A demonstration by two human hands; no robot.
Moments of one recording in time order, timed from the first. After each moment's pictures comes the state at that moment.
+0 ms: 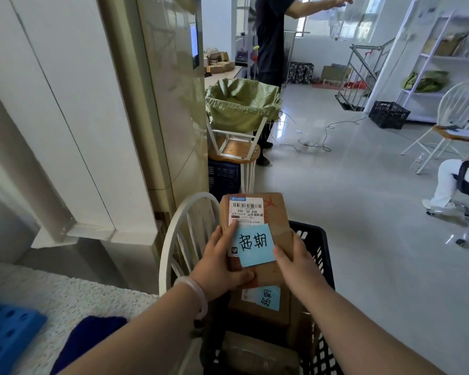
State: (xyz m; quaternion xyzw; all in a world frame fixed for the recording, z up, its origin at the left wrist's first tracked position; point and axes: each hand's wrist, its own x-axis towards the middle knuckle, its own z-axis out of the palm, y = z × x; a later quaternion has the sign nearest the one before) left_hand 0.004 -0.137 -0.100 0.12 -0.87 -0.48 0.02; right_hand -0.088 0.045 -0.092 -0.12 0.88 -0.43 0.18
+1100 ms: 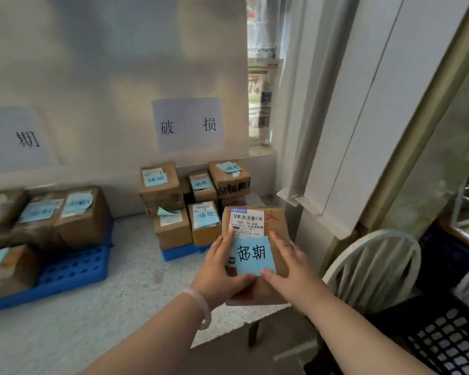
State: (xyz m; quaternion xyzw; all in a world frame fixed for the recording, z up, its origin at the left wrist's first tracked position) left_hand 0.344 -0.063 -0.048 0.56 -0.68 -0.38 0.30; right_hand 0.147 -0.048 -0.038 -0.67 0.64 -0.25 0.29
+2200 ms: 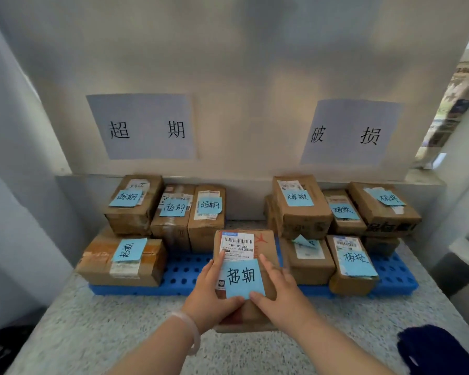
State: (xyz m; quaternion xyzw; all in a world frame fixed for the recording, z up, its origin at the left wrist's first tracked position) left_hand 0.702 -0.127 -0.104 0.71 -0.51 -0.36 0.31; right_hand 0.520 -0.183 -0.088 -0.74 0.54 -0.10 0.38
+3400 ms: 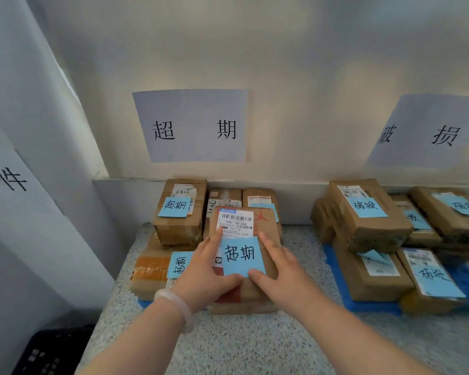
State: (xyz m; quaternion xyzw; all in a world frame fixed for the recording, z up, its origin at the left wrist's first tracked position) left_hand 0.885 -0.139 -0.056 0.72 -0.53 -0.32 0.31; right_hand 0.695 -0.200 -0.056 -0.76 0.50 -0.14 0.38
